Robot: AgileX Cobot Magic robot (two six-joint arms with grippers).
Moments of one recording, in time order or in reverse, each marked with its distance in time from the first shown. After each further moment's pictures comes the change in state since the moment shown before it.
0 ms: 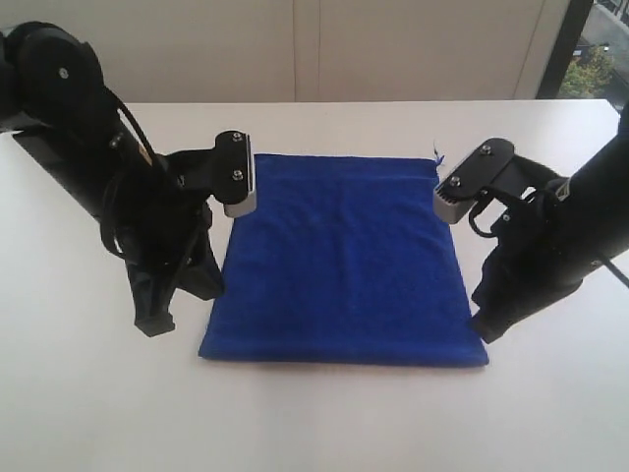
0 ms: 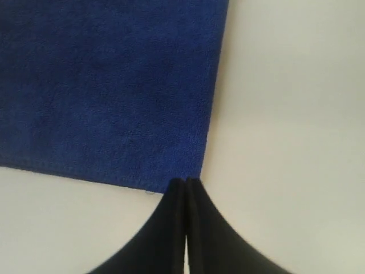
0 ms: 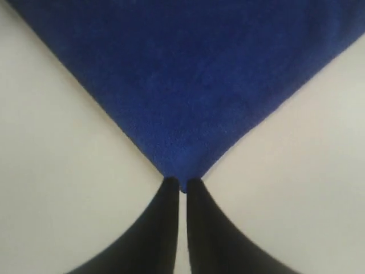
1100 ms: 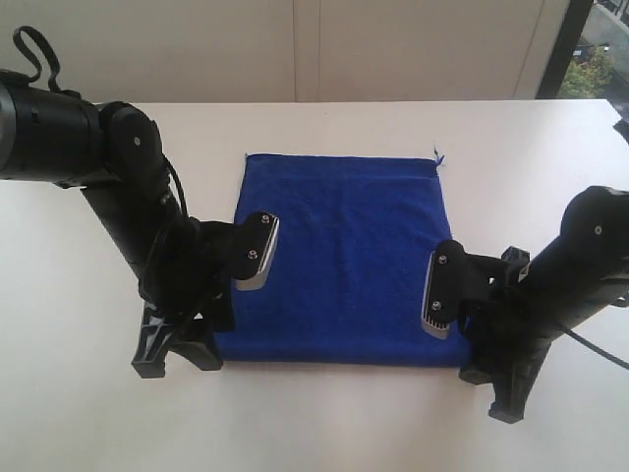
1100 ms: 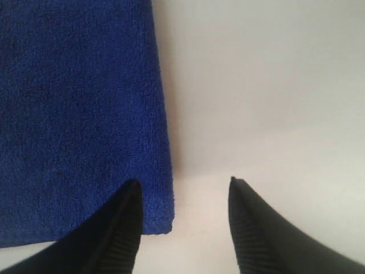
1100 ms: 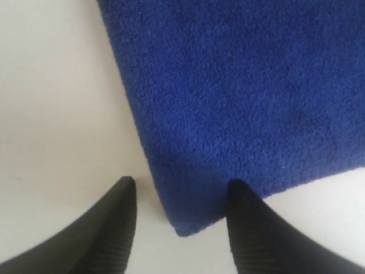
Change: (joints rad) left arm 0.000 0.202 -0.001 -0.037 0.013 0.299; right arm 0.000 0.210 0.164 0.081 -0.319 -0.542
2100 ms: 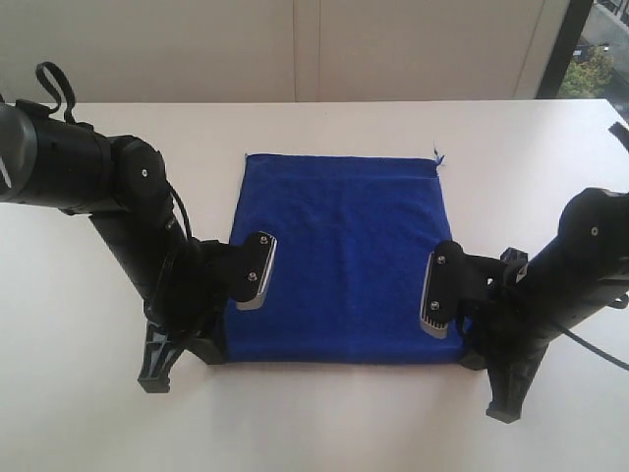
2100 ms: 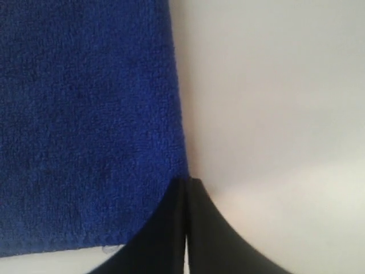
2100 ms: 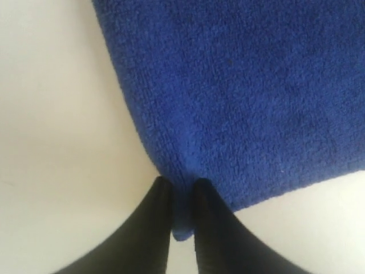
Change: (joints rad) left arm 0.000 0.048 0.048 0.000 -0.114 0.017; right arm 0.000 0.010 0.000 0.010 -0.015 -0.002
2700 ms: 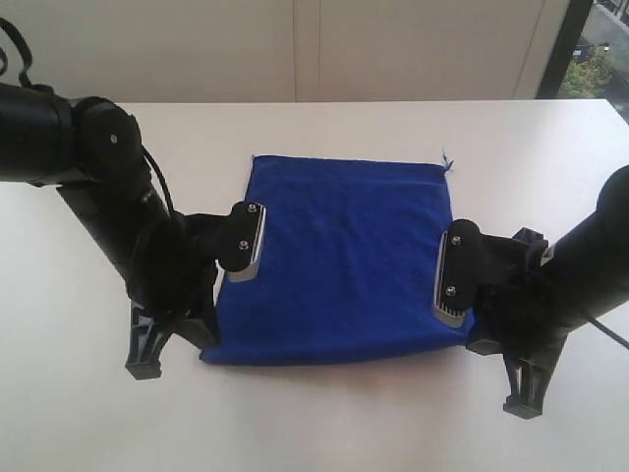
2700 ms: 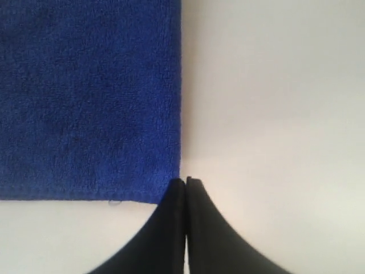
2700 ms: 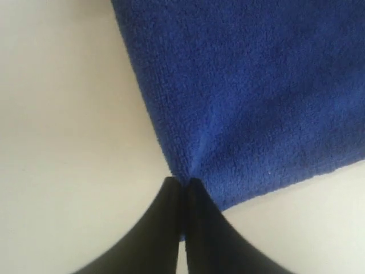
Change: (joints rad) left arm 0.000 -0.129 0.002 0.021 0.079 -0.131; right arm 0.000 -0.166 0.000 0.000 0.125 0.000
